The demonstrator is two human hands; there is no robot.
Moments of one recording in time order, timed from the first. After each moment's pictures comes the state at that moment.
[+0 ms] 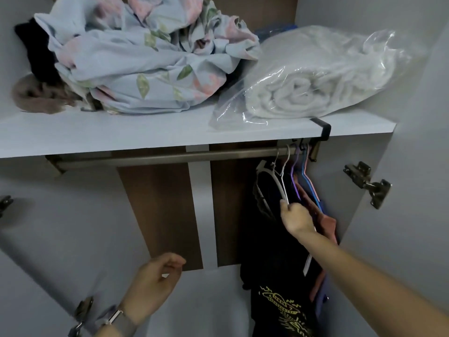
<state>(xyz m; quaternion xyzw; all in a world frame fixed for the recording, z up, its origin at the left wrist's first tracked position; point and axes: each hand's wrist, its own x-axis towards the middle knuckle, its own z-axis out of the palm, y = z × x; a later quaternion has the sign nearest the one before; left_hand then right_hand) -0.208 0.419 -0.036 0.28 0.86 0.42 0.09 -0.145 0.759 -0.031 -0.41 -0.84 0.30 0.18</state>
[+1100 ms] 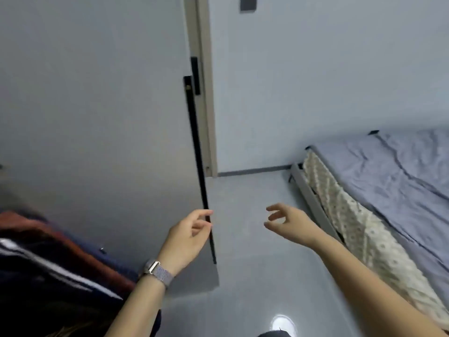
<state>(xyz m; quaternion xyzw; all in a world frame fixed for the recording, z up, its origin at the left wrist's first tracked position) 0.094 0.580 -0.063 0.75 0.42 0.18 0.48 0.332 0.474 -0.076 -0.81 -0.44 0.32 0.23</state>
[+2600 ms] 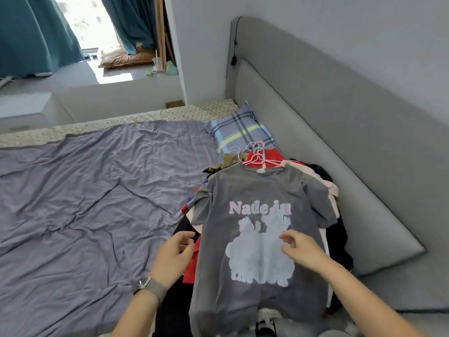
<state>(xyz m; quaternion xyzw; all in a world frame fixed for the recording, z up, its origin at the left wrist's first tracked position) 0.802 -0.166 -0.173 0.84 -0.23 -0.28 0.40 0.600 -0.410 -0.201 -0.81 0.43 0.10 0.40</state>
